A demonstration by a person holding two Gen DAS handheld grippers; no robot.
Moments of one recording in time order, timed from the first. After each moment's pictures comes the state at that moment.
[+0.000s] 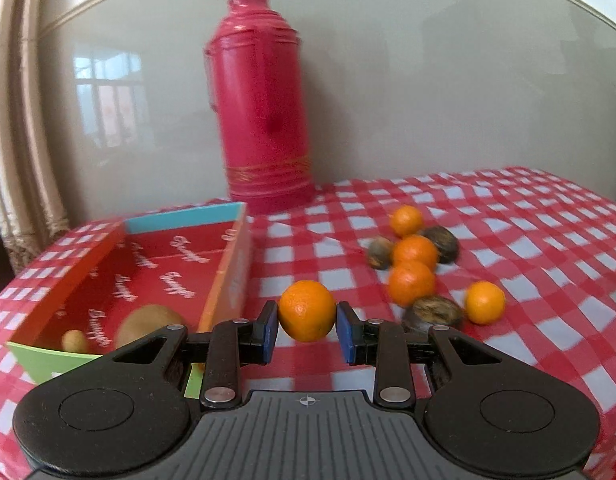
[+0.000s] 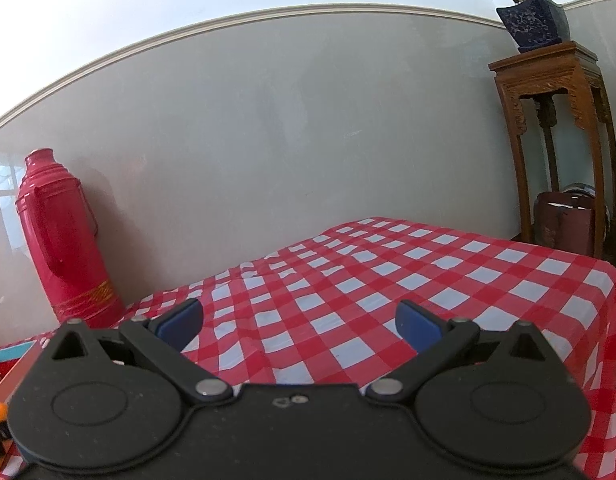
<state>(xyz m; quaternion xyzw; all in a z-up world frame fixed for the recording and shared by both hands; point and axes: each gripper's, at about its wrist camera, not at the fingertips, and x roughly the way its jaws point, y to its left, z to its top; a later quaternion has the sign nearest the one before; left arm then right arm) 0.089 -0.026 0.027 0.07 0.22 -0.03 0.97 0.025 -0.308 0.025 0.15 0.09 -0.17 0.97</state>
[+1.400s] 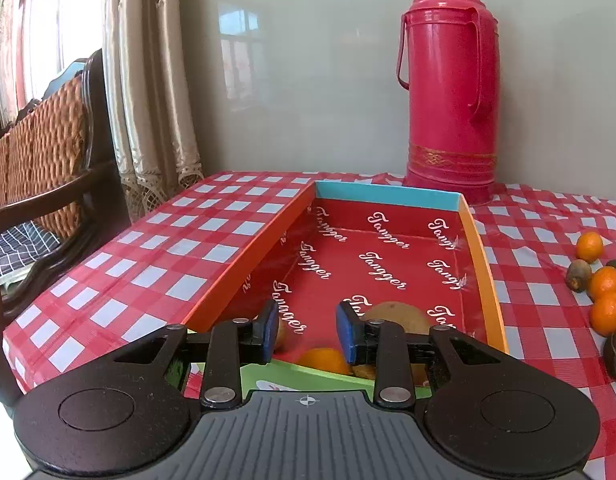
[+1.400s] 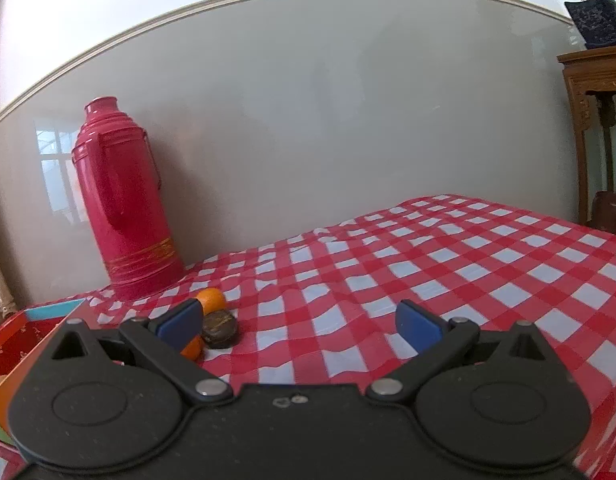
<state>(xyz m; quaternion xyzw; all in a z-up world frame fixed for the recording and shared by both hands) 0.115 0.098 0.029 0.01 0.25 0.14 0.96 0.061 -0.245 0.017 0.13 0.12 -0.08 0.98</state>
